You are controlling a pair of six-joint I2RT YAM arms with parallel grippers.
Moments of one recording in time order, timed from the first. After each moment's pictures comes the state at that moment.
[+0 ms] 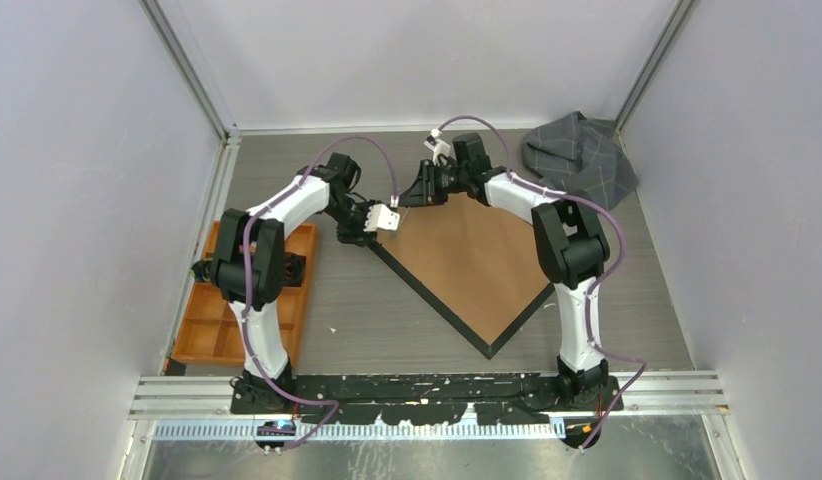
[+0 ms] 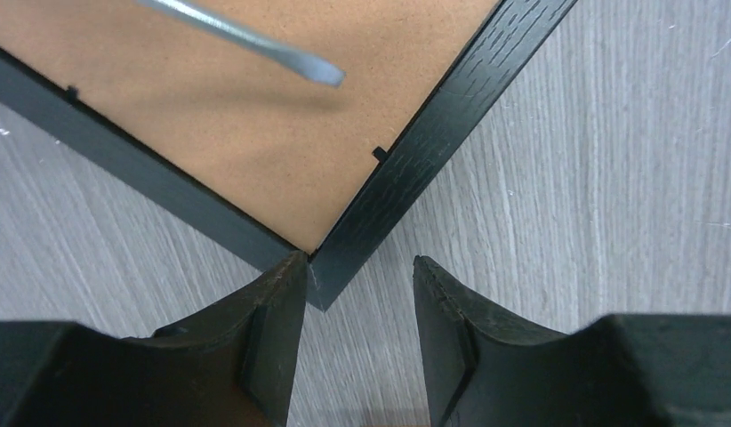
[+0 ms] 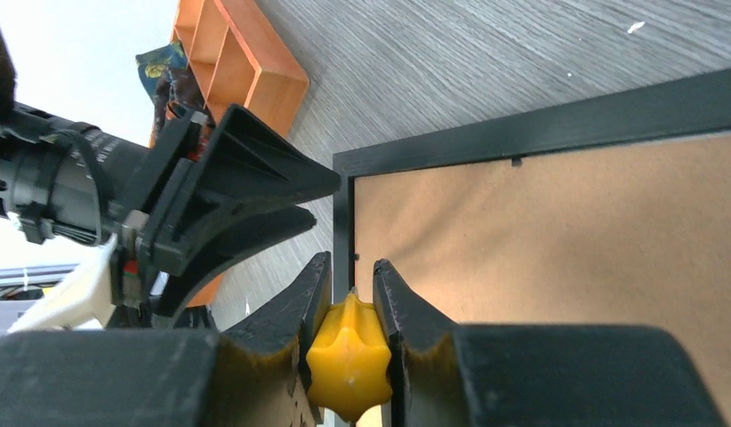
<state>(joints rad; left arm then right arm) -0.31 1.90 1.43 -0.84 0.50 1.43 0.42 2.12 1.53 -0.02 -0.79 0.47</state>
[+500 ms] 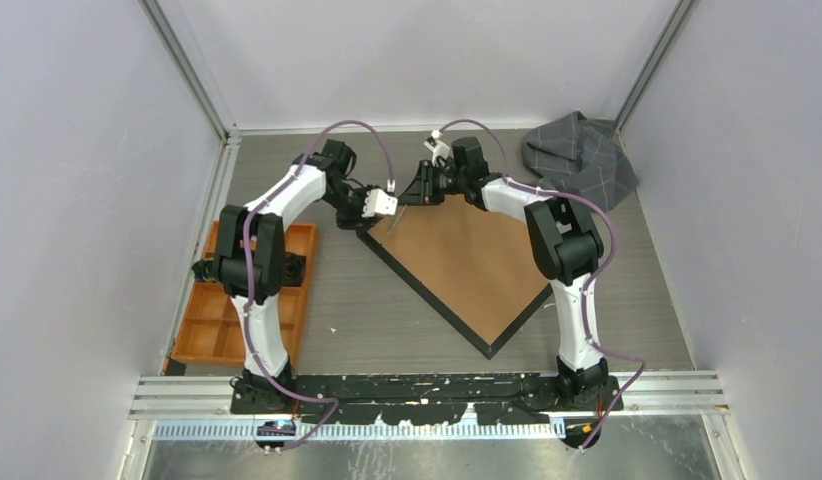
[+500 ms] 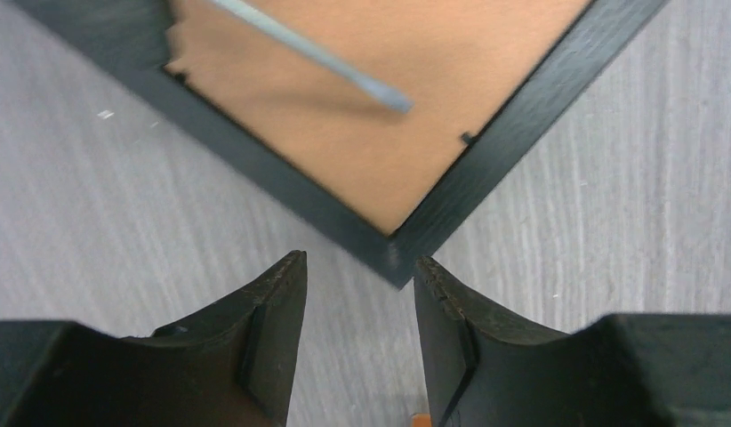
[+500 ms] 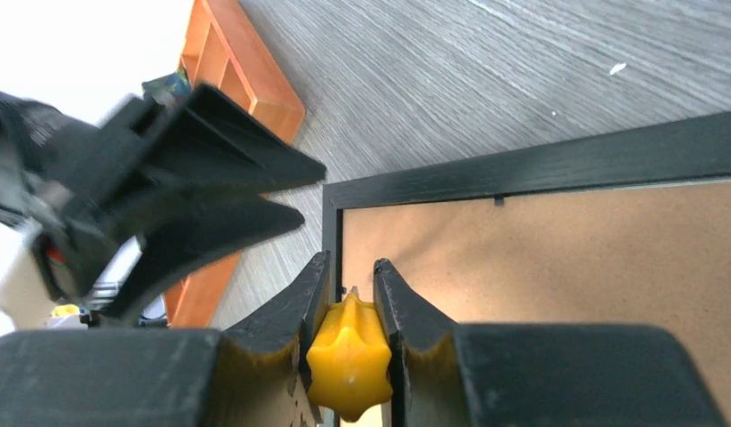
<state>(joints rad) -0.29 1.97 1.53 -0.86 0.52 1.47 0.43 2.19 1.55 0.12 -0.78 0.54</state>
